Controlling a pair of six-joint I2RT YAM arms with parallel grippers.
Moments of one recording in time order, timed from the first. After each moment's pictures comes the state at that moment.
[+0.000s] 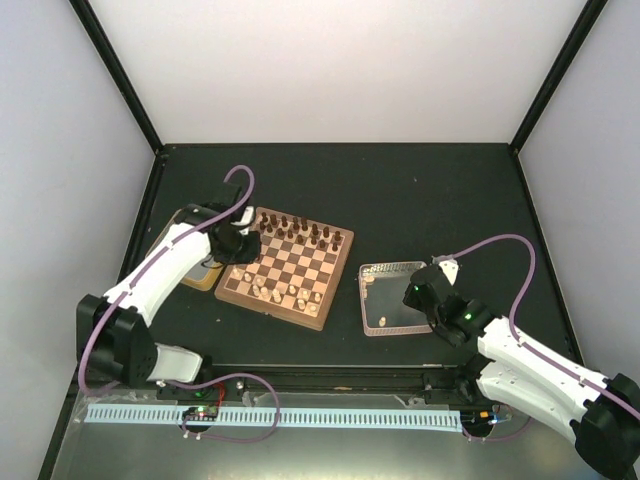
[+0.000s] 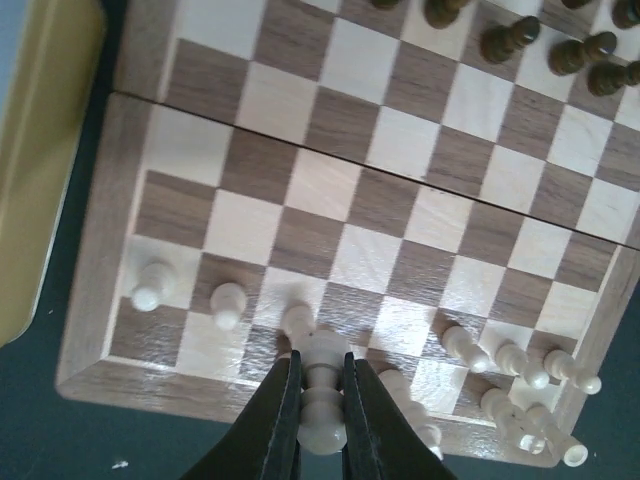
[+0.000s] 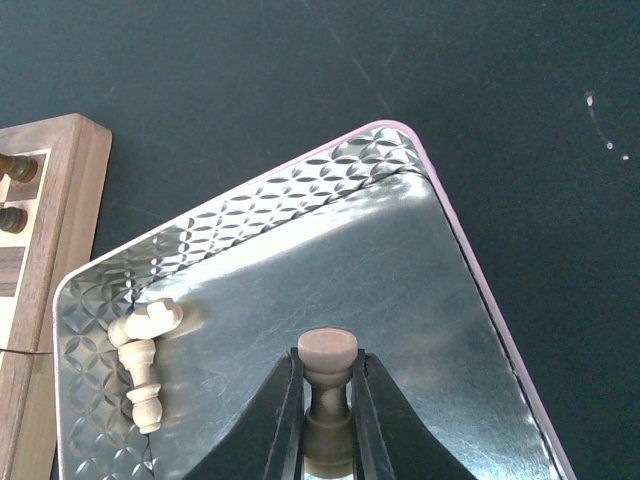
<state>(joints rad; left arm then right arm) -0.31 1.35 1.09 -0.98 0.08 -0.39 0.70 0.82 0.40 -0.44 0.36 0.94</state>
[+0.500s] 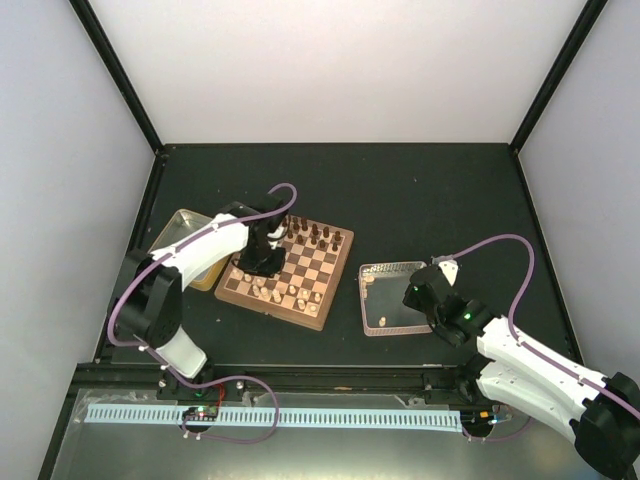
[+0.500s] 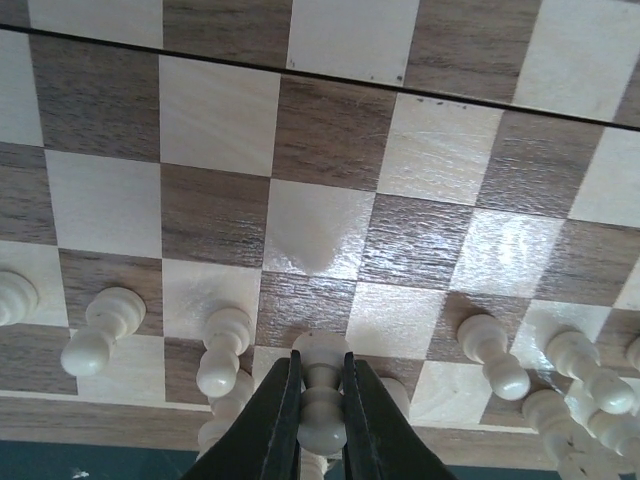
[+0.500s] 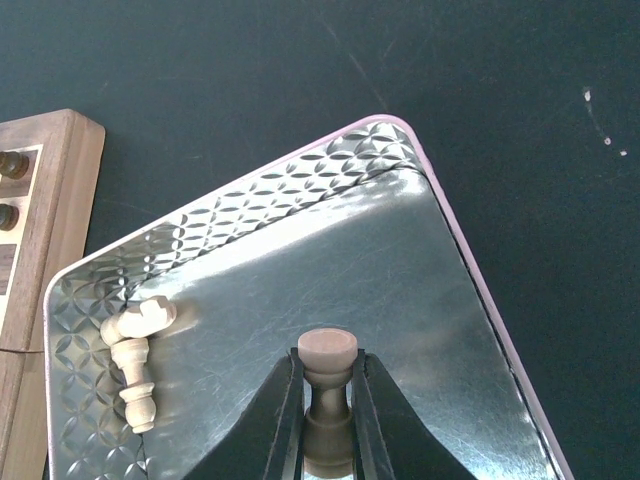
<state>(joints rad) -0.49 1.61 1.15 -1.02 0.05 -0.38 0.70 0.83 0.40 -0.44 0.36 0.94</state>
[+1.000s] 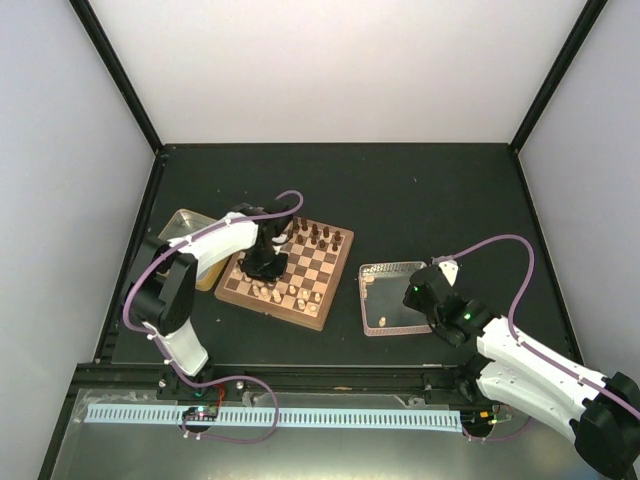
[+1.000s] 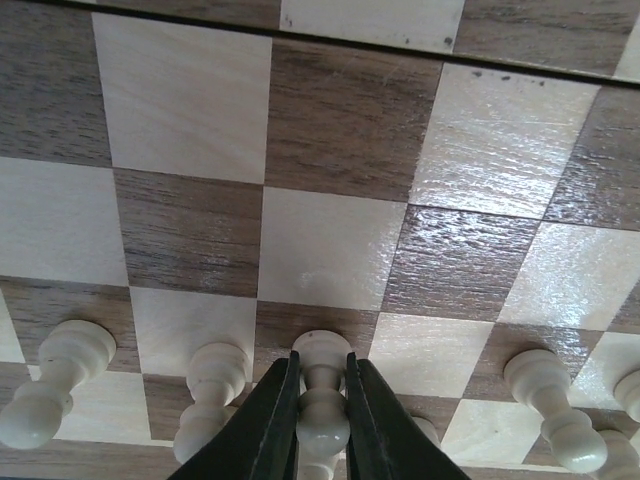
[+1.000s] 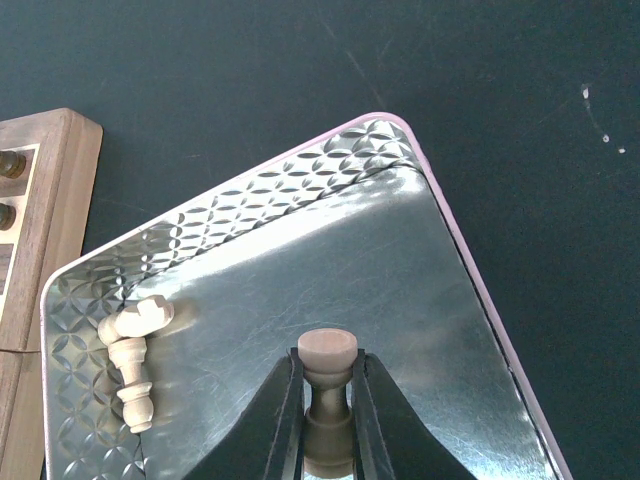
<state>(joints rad) -0.50 1.71 1.15 -1.02 0.04 -0.36 0.70 0.83 0.40 -0.44 0.36 0.94</state>
